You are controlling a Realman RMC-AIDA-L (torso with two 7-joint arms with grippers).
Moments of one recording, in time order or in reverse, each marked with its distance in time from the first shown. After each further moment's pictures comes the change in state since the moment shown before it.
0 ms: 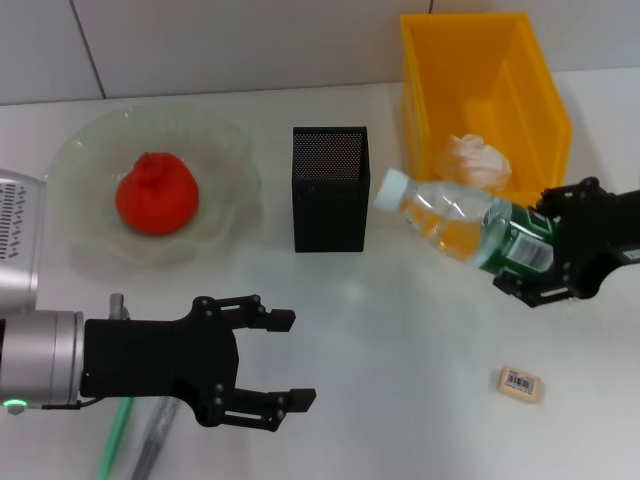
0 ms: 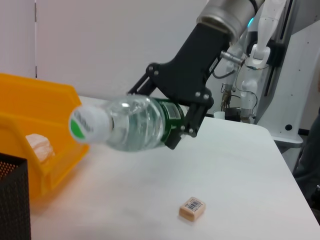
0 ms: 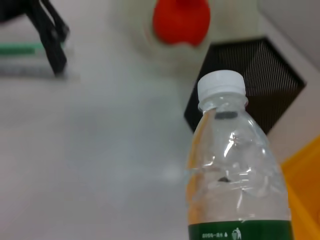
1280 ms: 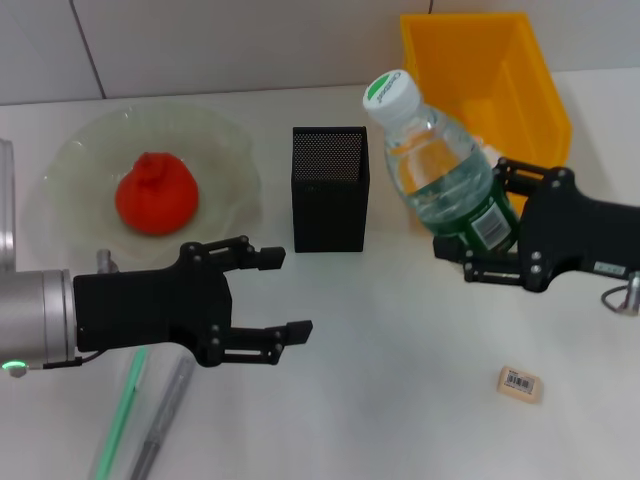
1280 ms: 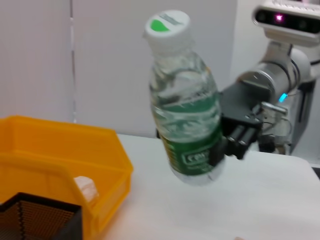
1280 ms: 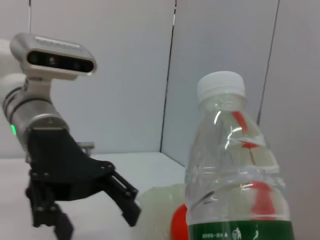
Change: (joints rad) left arm -0.013 0.000 -0.039 -0.014 -0.092 -0.058 0.052; right arm -0.053 -0.006 0.141 0.680 0.803 0.088 -0.759
